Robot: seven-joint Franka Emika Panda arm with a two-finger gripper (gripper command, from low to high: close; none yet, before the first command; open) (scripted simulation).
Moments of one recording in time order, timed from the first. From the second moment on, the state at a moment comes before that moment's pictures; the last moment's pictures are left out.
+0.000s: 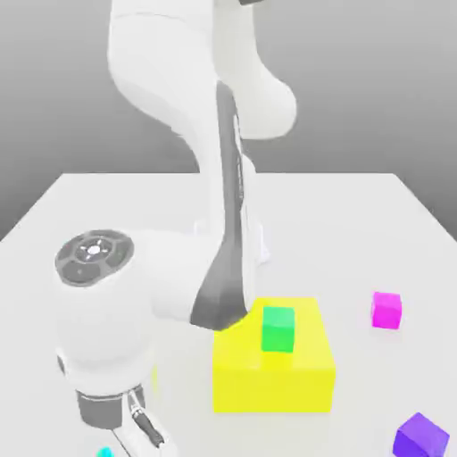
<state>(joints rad) -0.19 0.41 -0.03 -2.22 0.02 2.64 1.43</state>
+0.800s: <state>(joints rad) 0.07 -0.28 0.12 -2.77 0.06 2.49 0.60</state>
